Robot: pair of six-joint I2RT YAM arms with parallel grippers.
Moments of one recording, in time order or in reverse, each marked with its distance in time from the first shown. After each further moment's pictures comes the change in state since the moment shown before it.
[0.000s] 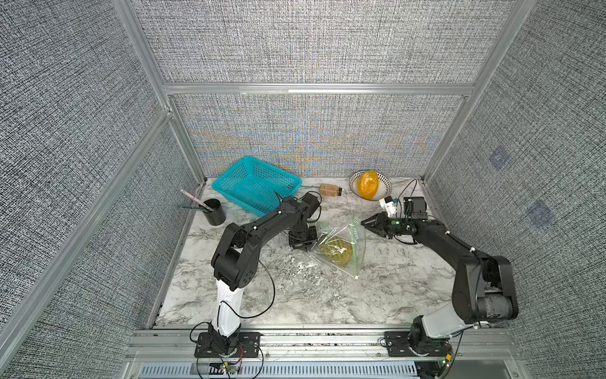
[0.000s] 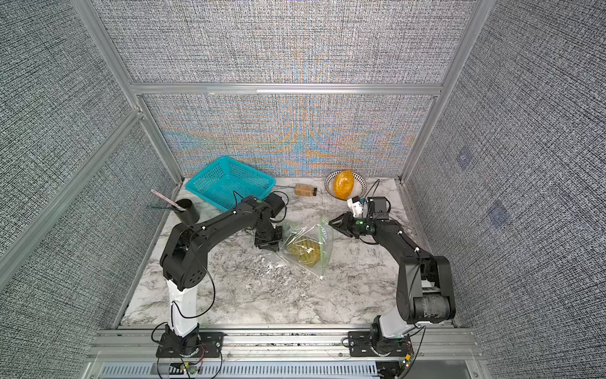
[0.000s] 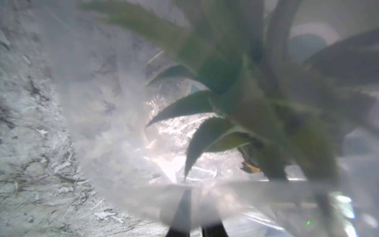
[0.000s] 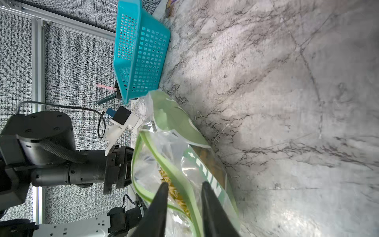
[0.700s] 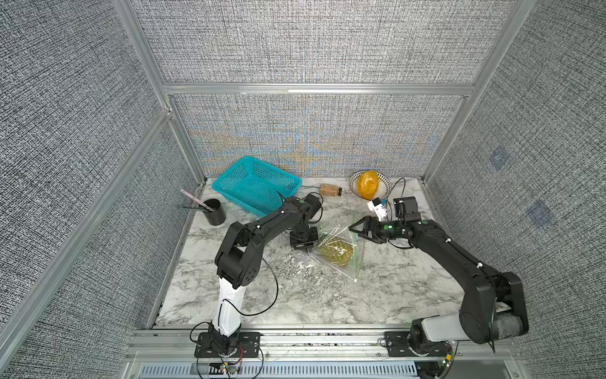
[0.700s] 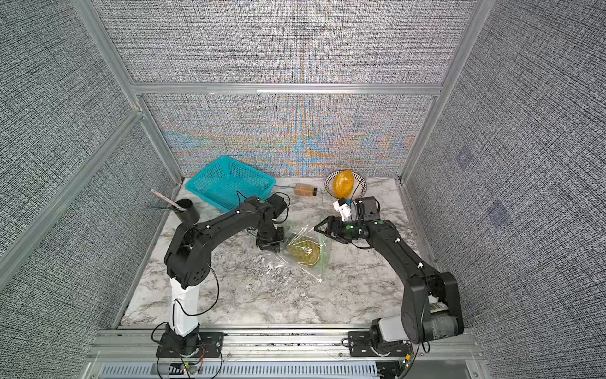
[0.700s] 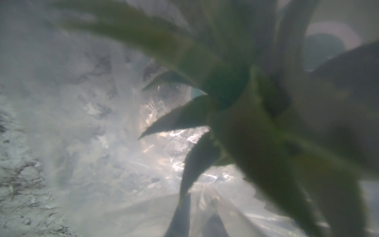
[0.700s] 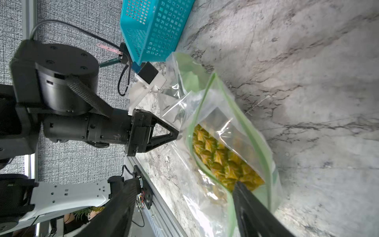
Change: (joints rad) left arm -0.005 0.031 0.015 -0.005 -0.006 -0.008; right arm 0.149 -0.112 -0.021 -0.105 0.032 -0.038
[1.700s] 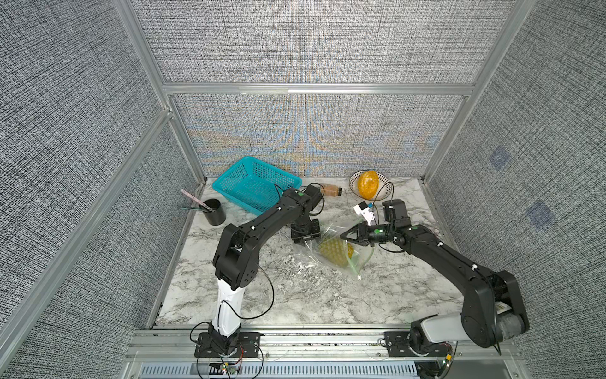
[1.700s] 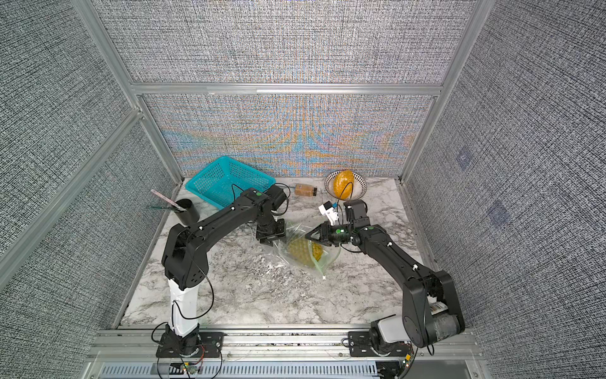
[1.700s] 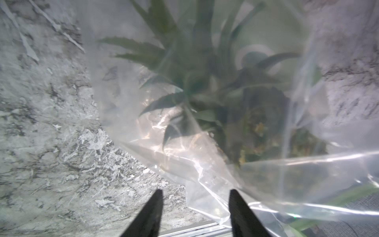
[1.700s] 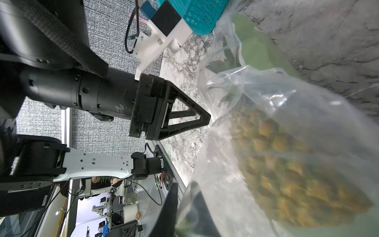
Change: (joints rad) left arm 0.000 -0.025 0.154 -0.097 0.000 -0.011; right arm 0.119 -0.022 -0.050 0.141 -0.155 0.100
